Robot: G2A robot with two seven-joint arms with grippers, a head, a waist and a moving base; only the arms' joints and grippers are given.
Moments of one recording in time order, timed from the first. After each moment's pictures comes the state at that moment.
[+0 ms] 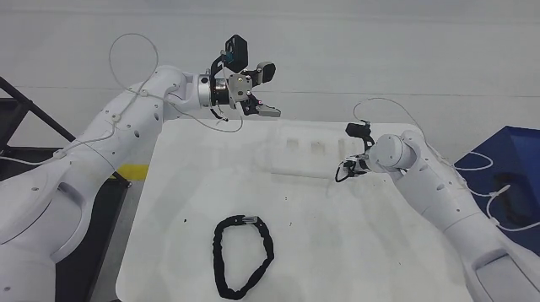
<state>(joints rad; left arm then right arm) 0.18 -0.97 -0.19 -0.99 0.60 -1.01 0.28 -0.67 -1.18 0.72 -0.94 -0.41 0.20 1.01</state>
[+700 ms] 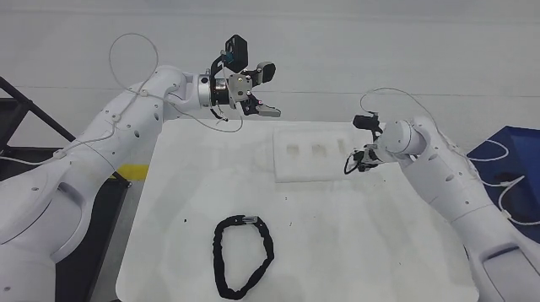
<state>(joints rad) 0.18 -0.97 -0.19 -0.99 0.60 -1.01 0.28 -0.63 -1.15 0.80 -1.01 -0.48 0.22 1.20</state>
